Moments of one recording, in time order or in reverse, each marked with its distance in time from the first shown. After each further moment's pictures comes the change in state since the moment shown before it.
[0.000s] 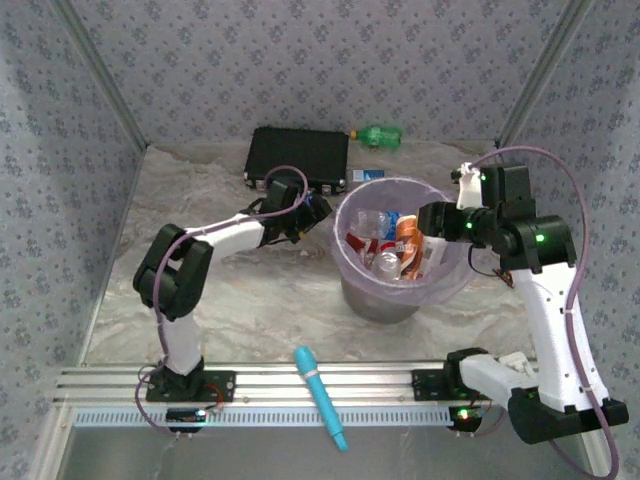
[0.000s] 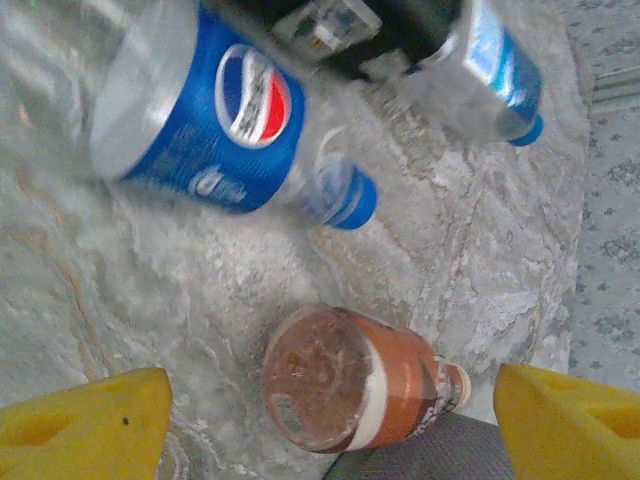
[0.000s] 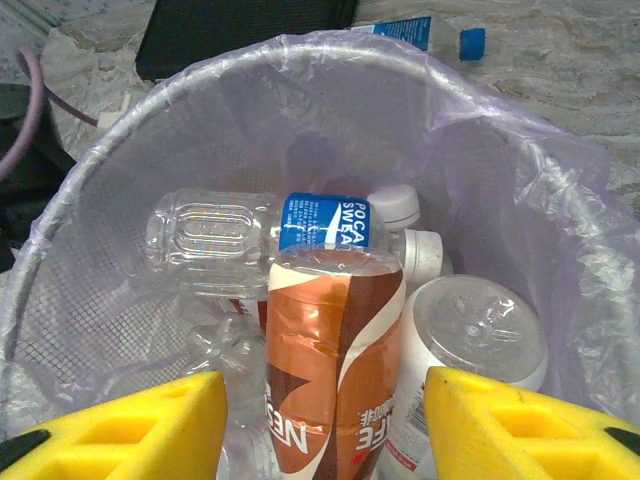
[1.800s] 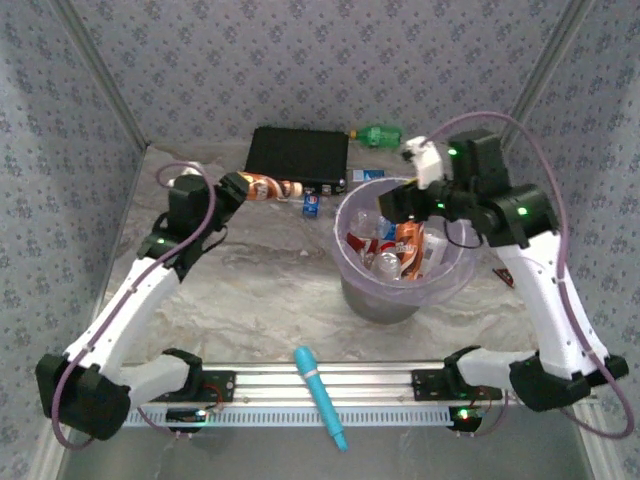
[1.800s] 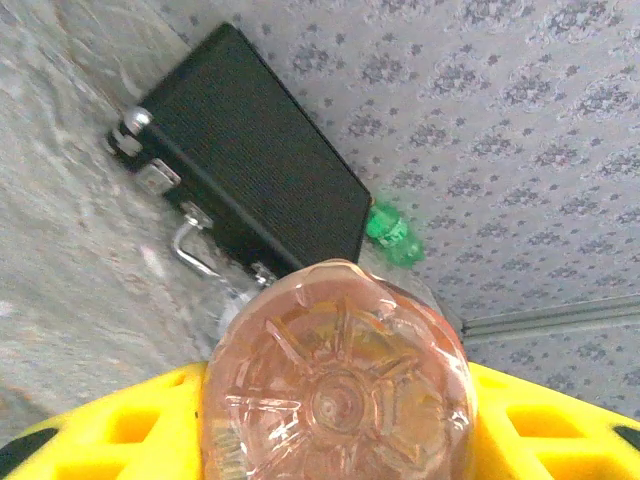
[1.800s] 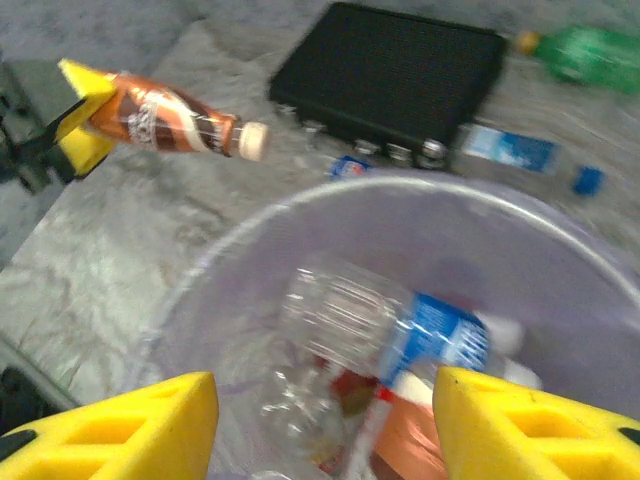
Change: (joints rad) left arm 0.242 -0.786 -0.161 -0.274 -0.242 0.106; right arm 0.280 0.201 0.262 0.068 -0.072 -0.260
